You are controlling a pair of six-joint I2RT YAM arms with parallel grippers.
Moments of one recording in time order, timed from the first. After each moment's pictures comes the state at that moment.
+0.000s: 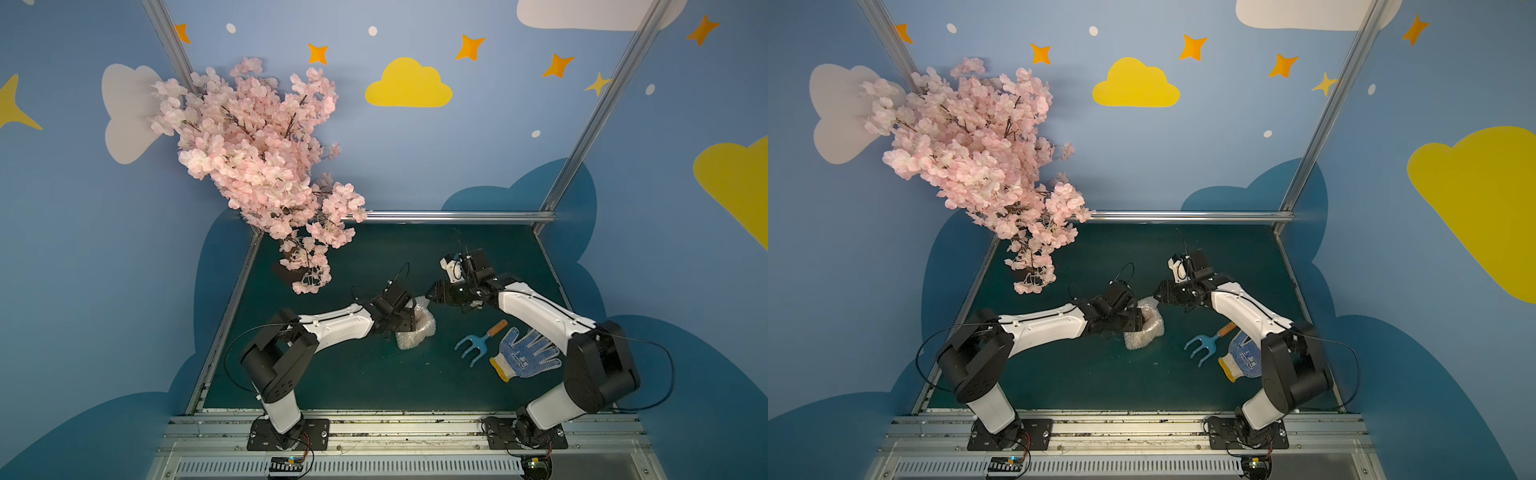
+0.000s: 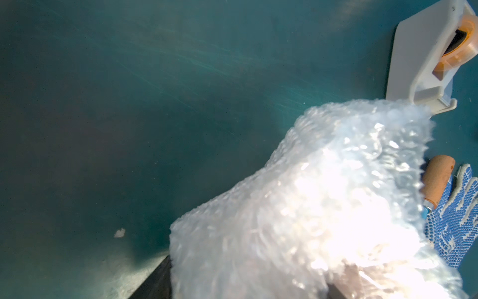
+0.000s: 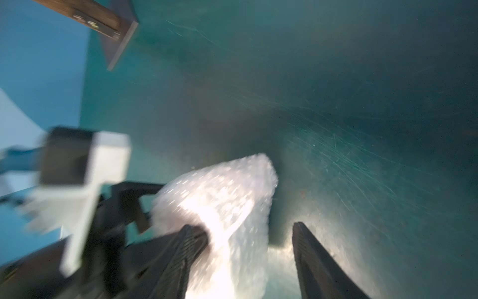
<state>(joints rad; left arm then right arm) -0.79 1.74 1.04 -0.29 -0.02 -0.74 0.48 1.50 1.06 -0.46 -0.39 0.39</state>
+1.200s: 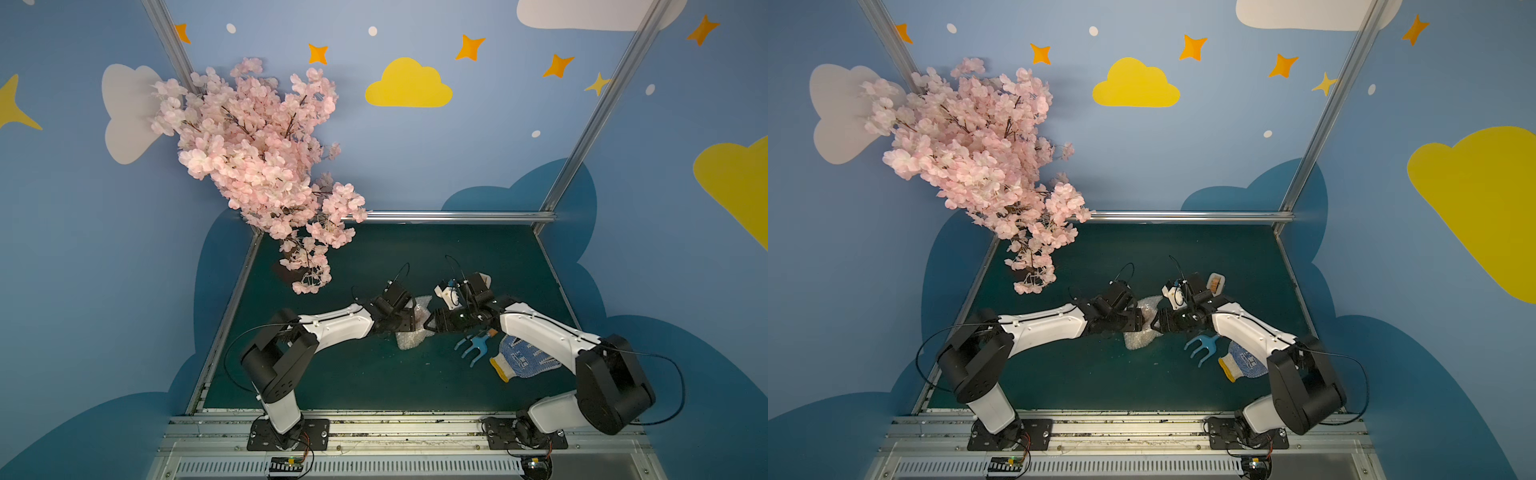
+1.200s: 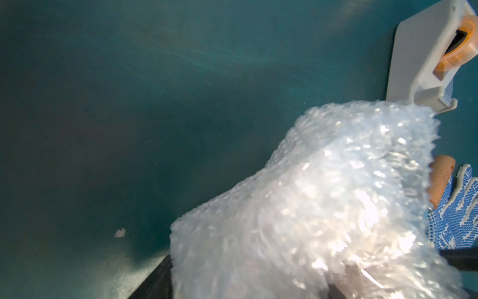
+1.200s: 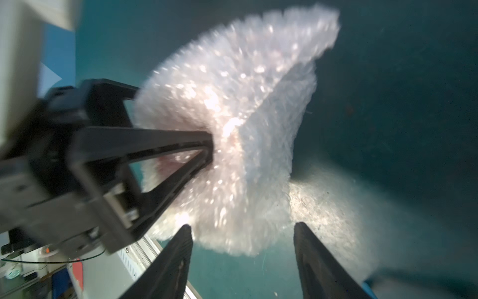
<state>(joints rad) -0.79 1.73 1.04 -0.29 -0.02 -0.74 0.54 1.40 0.86 -0.47 -0.45 0.36</state>
